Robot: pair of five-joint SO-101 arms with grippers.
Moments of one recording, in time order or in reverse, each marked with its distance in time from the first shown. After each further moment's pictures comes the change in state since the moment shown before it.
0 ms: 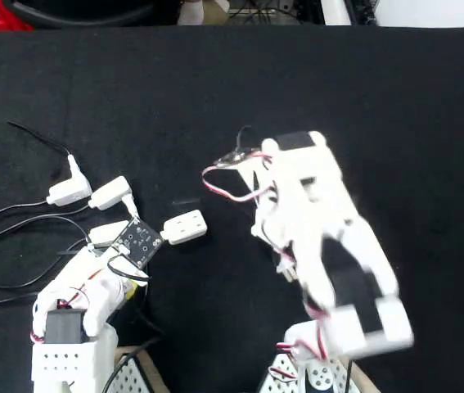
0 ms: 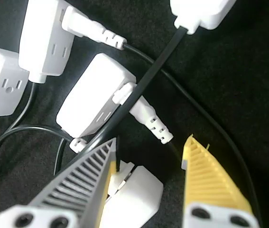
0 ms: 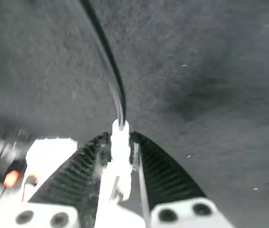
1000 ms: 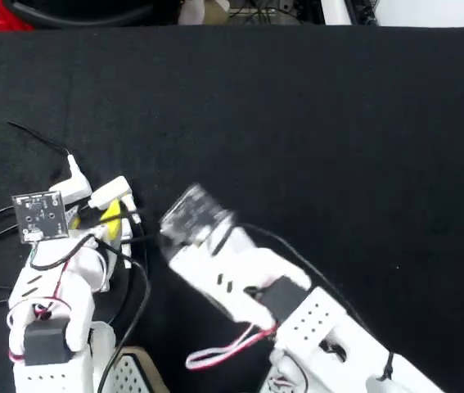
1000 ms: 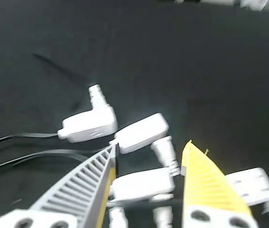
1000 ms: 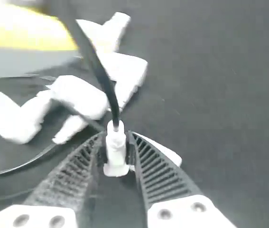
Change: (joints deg) left arm -6.0 -2.0 -17.7 -7.6 42.9; right arm -31.6 -57.3 51.6 -65.7 -27.9
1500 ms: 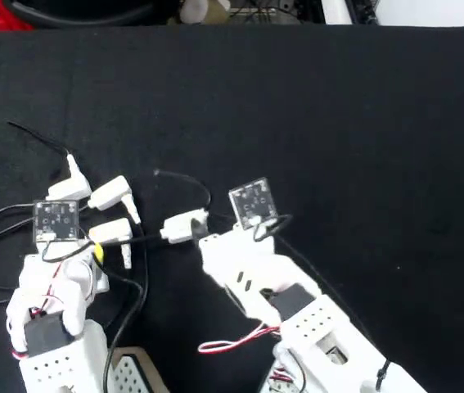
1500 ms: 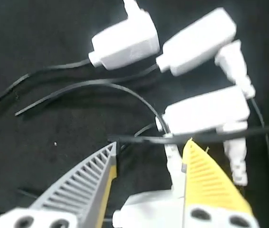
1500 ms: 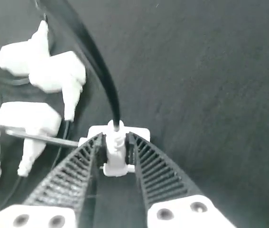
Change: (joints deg) left arm -11.3 -0.2 12.4 4.2 -18.5; right arm 8.9 0.1 16.8 -21.0 -17.8
